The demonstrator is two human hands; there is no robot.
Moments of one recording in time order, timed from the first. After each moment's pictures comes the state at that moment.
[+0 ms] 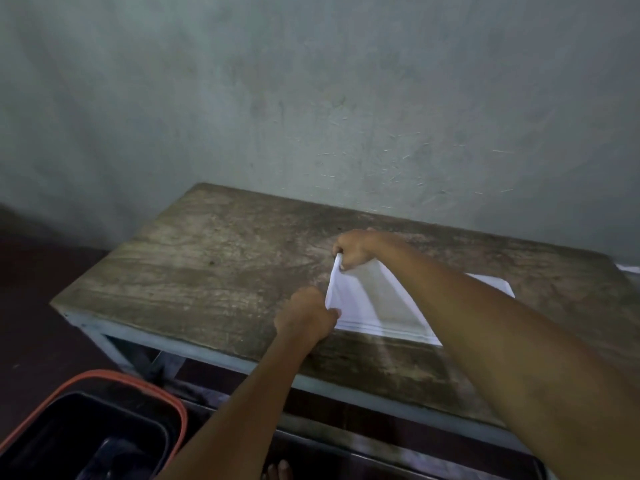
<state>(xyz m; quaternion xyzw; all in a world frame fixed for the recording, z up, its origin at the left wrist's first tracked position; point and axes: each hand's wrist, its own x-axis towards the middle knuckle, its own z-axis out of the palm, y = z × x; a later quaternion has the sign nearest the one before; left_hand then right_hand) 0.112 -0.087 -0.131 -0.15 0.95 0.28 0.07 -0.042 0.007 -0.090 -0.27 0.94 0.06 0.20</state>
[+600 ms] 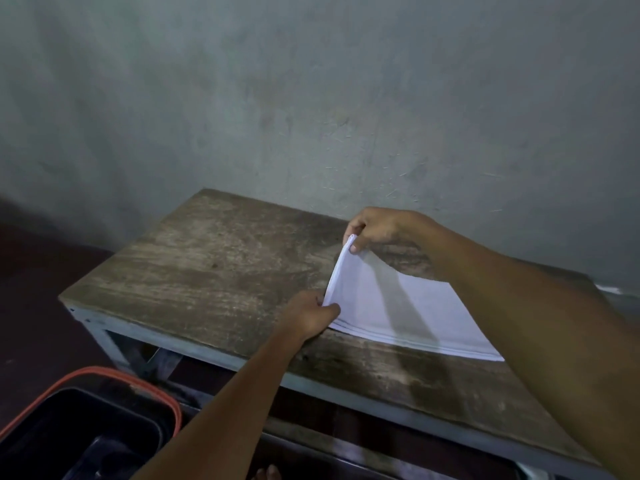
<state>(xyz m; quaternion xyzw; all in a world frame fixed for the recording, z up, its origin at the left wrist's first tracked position) 0.119 -0.090 -0.119 -0.13 0.87 0.48 0.07 -0.036 0.041 -0.023 -0.27 0.91 -0.20 0.23</state>
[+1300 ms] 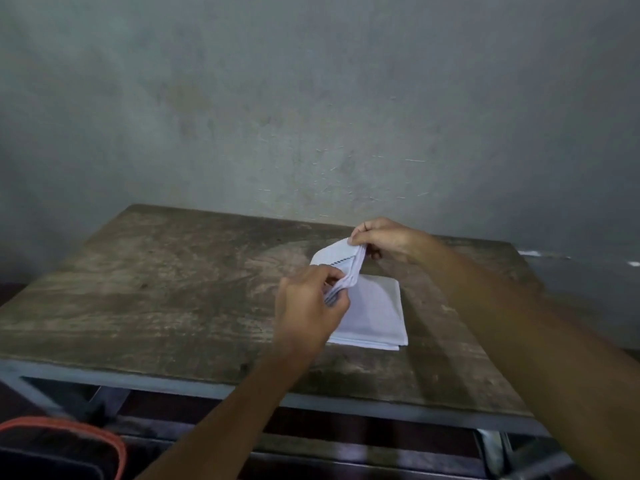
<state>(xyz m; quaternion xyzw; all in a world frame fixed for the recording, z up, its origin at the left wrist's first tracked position) 0.134 0.003 -0.089 0.11 0.87 0.38 -0.28 -0.003 0.160 -0.044 -0.03 0.85 -0.50 0.15</state>
